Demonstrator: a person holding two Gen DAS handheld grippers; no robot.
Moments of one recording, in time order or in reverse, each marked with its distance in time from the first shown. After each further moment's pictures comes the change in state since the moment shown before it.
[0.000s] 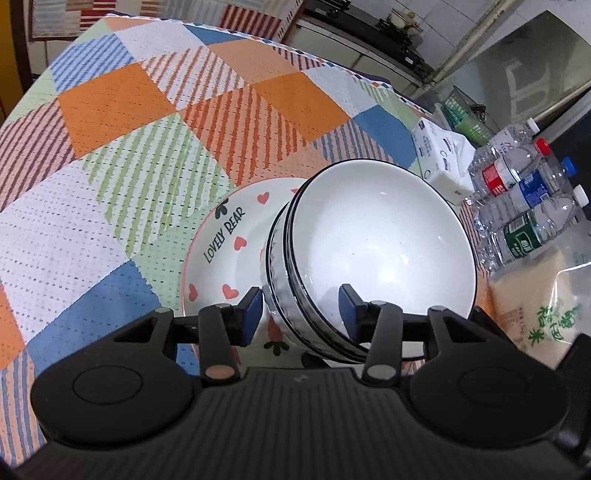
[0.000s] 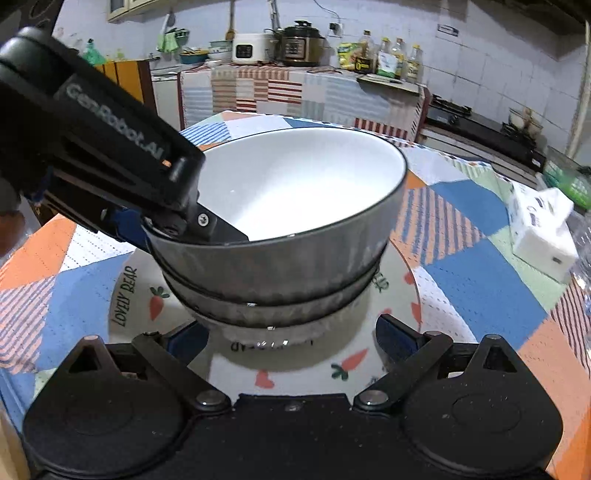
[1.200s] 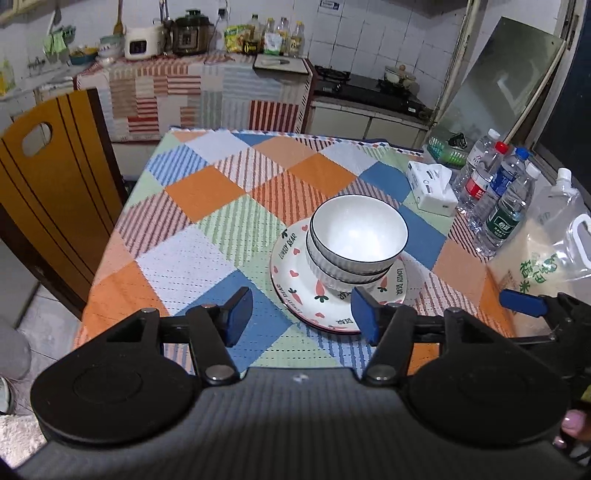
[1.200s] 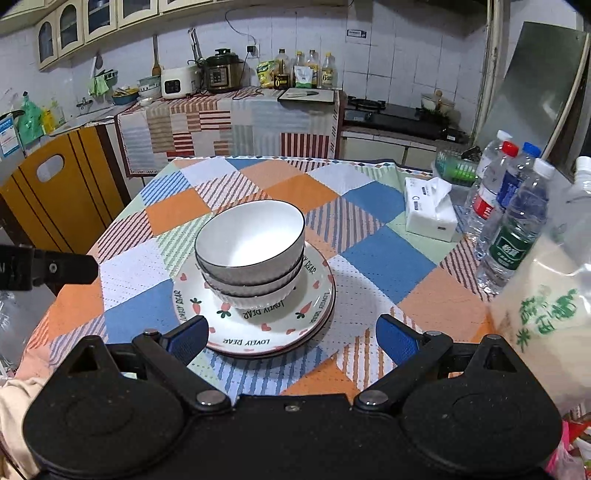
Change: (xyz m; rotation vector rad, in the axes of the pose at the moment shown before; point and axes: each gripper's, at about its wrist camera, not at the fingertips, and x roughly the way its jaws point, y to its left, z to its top) left arm -0.193 -0.039 -0.094 0.192 -0.260 0.210; right arm -0.161 0.024 -0.002 0.199 -0.028 -0.164
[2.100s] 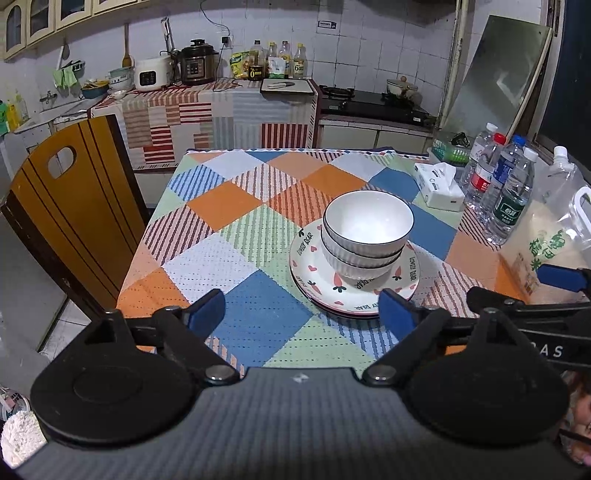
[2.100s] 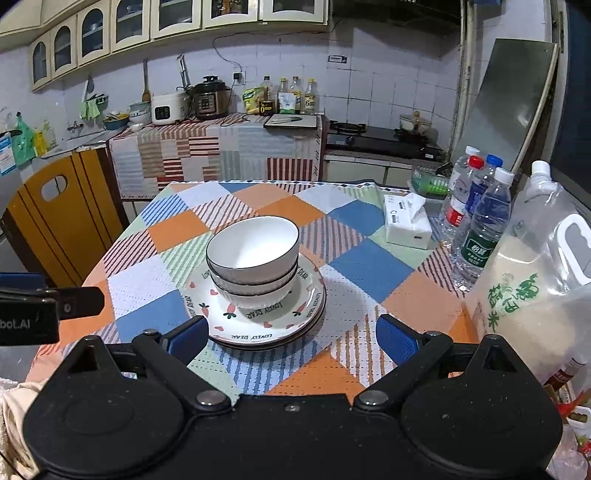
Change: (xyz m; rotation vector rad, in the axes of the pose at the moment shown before) left arm -0.029 -0.005 -0.038 0.065 -0.081 0.065; right arm -0.045 0.015 -0.022 0.027 -0.093 -0.074
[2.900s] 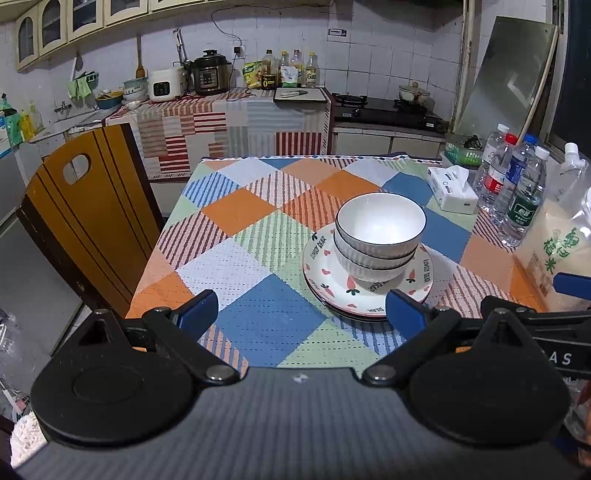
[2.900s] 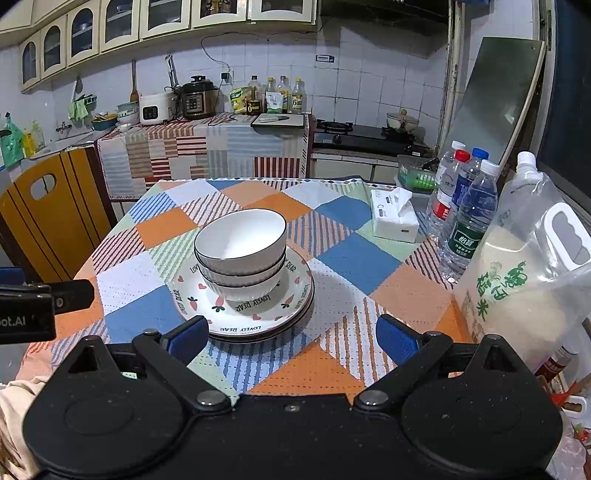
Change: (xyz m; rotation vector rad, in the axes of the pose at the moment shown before) left arm -0.002 -0.004 -0.009 0.008 -0.033 0.059; right arm -0.001 -0.001 -0.010 0.015 0.008 -0.030
